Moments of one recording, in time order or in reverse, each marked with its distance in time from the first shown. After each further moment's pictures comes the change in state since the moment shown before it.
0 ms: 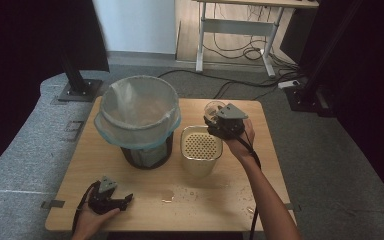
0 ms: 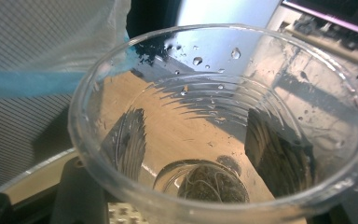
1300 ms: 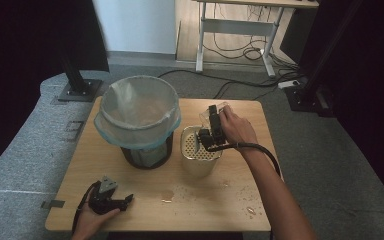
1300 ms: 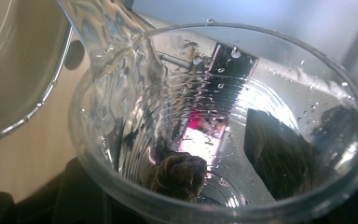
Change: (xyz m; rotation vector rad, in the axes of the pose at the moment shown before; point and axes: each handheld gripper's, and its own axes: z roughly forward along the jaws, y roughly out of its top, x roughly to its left) left arm -0.001 0.000 0.000 0.005 -0.005 0.013; right arm 0.048 -0.012 0.028 0.314 -0.367 -1.455
